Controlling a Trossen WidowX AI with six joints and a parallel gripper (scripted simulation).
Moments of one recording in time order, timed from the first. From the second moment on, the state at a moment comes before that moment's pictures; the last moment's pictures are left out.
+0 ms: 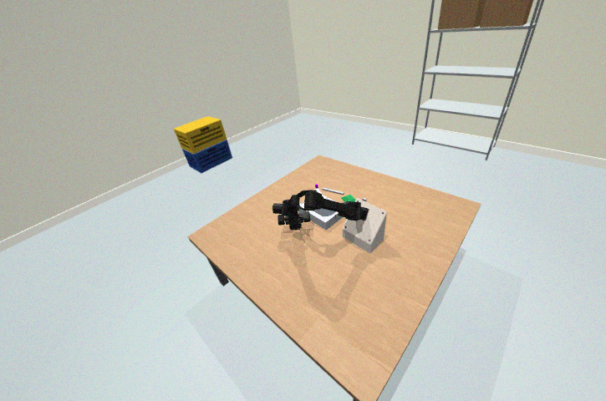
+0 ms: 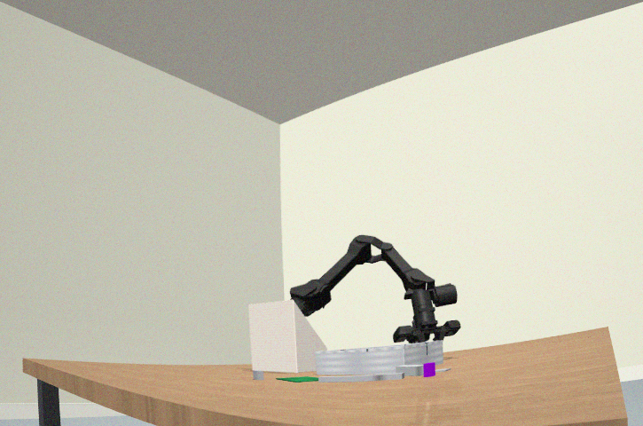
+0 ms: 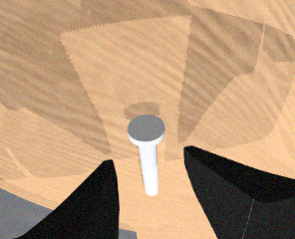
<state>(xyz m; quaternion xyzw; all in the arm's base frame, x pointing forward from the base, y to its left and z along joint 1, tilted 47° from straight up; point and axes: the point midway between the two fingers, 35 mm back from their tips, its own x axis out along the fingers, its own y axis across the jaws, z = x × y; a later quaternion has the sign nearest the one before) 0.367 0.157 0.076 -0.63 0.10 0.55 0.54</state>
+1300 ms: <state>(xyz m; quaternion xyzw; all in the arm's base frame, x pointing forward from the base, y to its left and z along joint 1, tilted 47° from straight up) 0.368 0.162 0.072 -0.63 0.10 0.55 0.54</state>
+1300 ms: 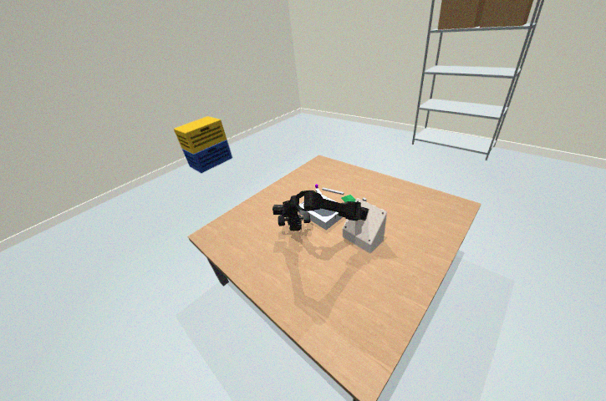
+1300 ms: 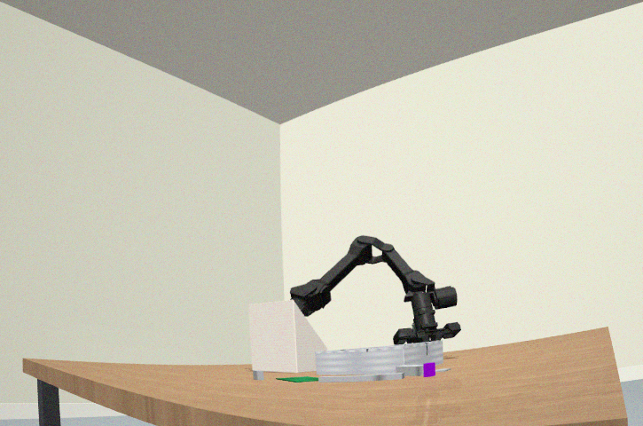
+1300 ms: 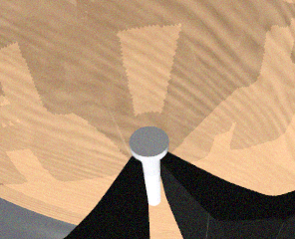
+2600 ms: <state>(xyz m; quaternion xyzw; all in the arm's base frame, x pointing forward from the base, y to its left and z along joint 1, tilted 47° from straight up) 0.358 0.107 0.106 -0.58 0.15 0.55 0.59</state>
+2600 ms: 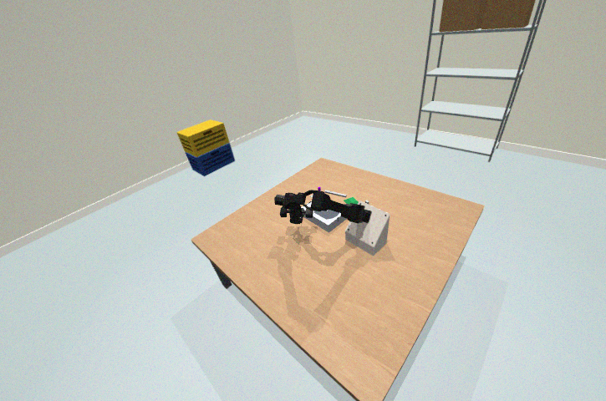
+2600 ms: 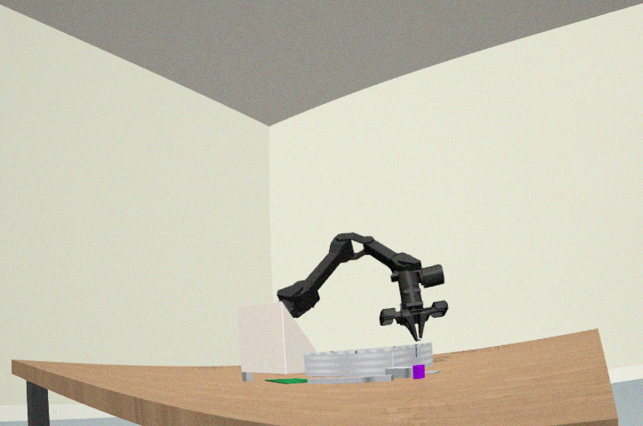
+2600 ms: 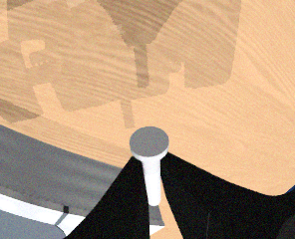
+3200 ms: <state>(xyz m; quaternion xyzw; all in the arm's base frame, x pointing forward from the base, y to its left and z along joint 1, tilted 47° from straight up) 0.352 0.078 0.079 -0.38 0.32 0.50 0.71</state>
